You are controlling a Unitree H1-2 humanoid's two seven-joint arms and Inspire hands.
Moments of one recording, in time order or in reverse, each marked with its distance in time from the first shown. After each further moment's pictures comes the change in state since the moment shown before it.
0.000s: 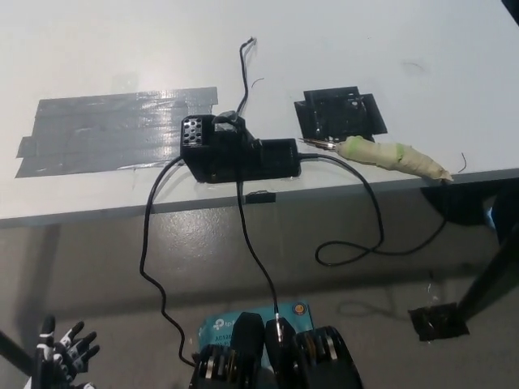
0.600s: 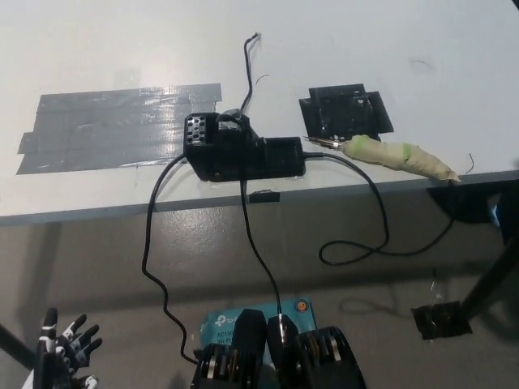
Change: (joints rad) left_arm -0.028 0.000 -0.001 -0.005 0.000 0.017 0.000; right_arm -0.770 0.068 0.182 -0.120 -0.270 0.057 -0.058
